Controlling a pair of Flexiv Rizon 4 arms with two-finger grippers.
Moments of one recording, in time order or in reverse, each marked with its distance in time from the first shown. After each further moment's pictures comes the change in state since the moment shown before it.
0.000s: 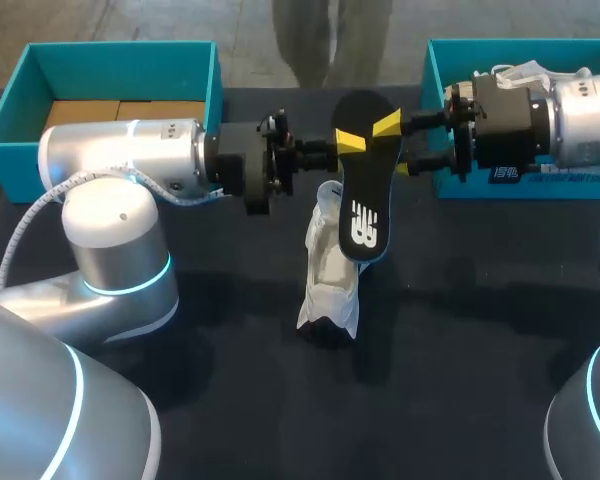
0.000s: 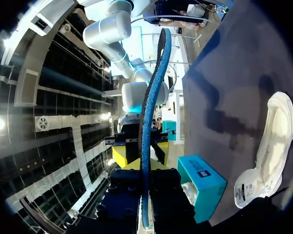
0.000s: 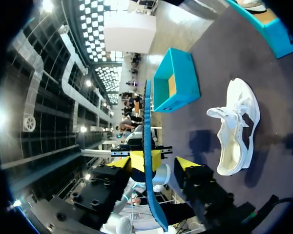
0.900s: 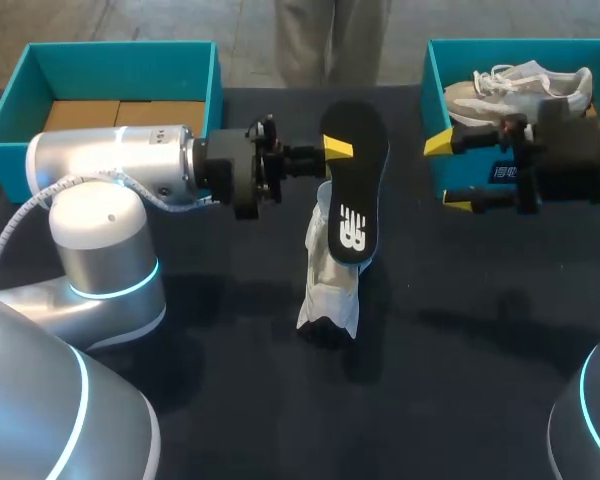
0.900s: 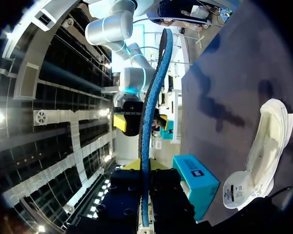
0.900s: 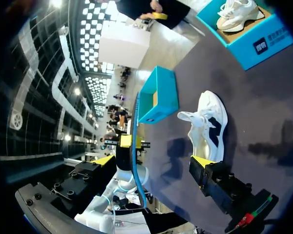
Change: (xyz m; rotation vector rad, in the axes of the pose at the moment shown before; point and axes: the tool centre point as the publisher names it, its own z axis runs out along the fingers) left arm 0.009 0.000 -0.015 -0.021 0.016 -0.041; right arm -0.027 -0.031 -0.065 -0.151 -0.145 -0.055
